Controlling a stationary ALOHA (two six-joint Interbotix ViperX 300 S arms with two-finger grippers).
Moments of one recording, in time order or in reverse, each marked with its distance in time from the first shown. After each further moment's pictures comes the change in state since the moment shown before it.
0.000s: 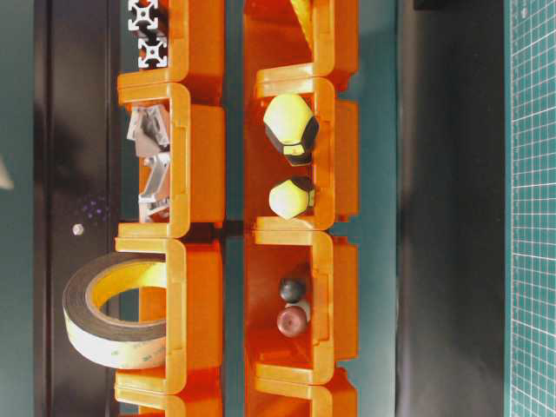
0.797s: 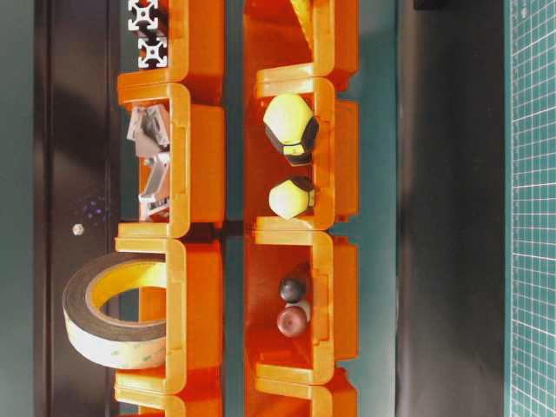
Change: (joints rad) left arm -0.038 -0.017 0.000 -0.002 0.031 -0.002; right arm 0.285 -0.176 0.311 -0.002 -0.199 0.235
